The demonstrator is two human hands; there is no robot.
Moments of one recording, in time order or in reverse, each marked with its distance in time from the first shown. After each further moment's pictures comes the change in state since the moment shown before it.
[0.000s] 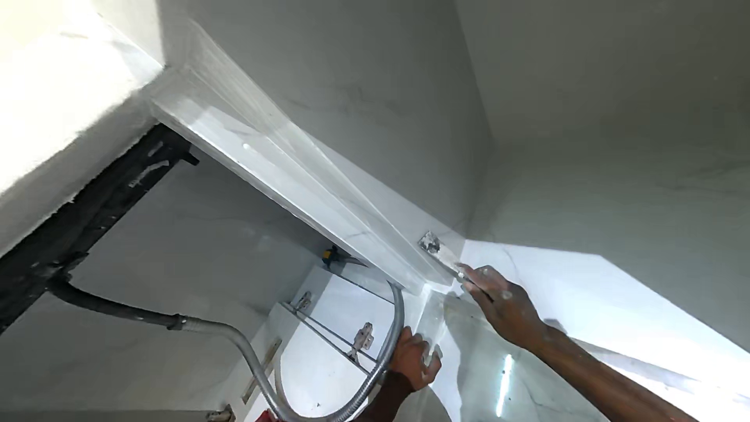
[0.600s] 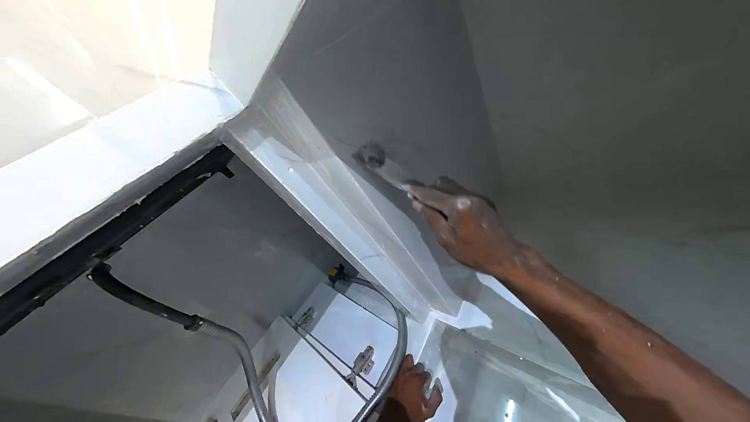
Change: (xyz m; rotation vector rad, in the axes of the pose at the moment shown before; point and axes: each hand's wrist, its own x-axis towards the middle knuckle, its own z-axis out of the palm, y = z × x) left_hand -0.001 -0.003 0.009 0.008 -0.021 0.007; right_hand 0.183 -0.141 -0.082 -0.101 0.099 -0.303
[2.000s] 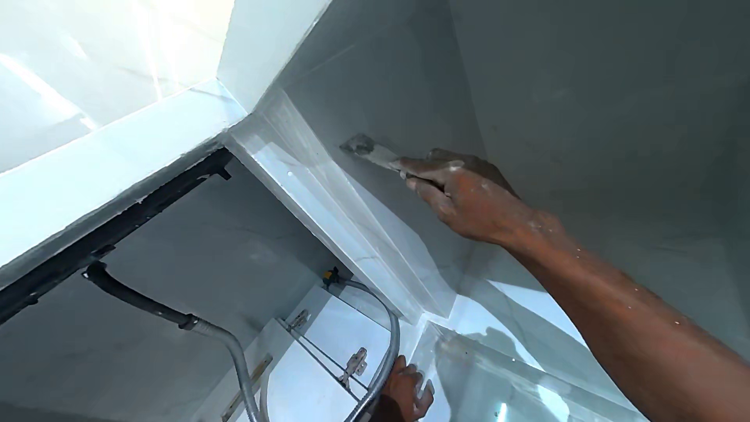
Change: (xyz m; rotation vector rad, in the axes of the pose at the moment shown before) left_hand 0.000 0.001 -0.002 0.017 -0.051 -0.011; right_hand 0.041 -0.018 -0.057 -0.049 -0.182 0.010
